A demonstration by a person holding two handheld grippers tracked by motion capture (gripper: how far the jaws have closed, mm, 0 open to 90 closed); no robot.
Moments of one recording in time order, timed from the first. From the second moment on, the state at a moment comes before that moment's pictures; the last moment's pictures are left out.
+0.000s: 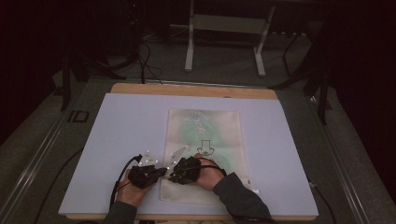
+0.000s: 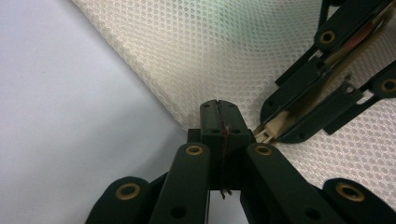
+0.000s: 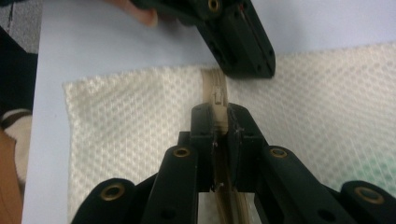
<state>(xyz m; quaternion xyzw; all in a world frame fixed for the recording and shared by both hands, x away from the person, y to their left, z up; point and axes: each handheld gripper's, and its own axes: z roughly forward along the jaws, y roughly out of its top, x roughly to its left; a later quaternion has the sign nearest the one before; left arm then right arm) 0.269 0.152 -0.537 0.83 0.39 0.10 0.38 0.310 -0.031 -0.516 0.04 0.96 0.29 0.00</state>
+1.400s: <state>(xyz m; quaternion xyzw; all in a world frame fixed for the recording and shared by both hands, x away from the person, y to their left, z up) 0.256 0.144 -0.534 0.84 0.39 0.09 0.37 0.306 -0.034 -0.514 0.03 0.96 0.27 0.02</state>
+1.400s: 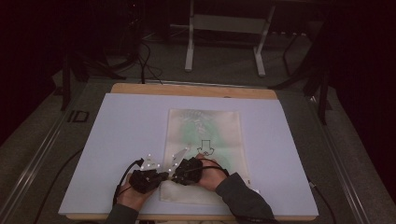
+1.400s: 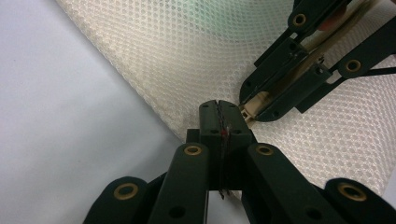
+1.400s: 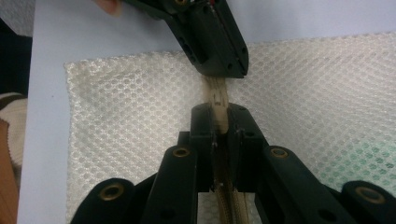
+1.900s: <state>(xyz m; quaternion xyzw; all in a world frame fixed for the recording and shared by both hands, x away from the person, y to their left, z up) 0.256 0.142 -0.533 0.84 0.39 0.09 0.36 0.301 -0.034 -0.510 0.02 0.97 0.24 0.03</state>
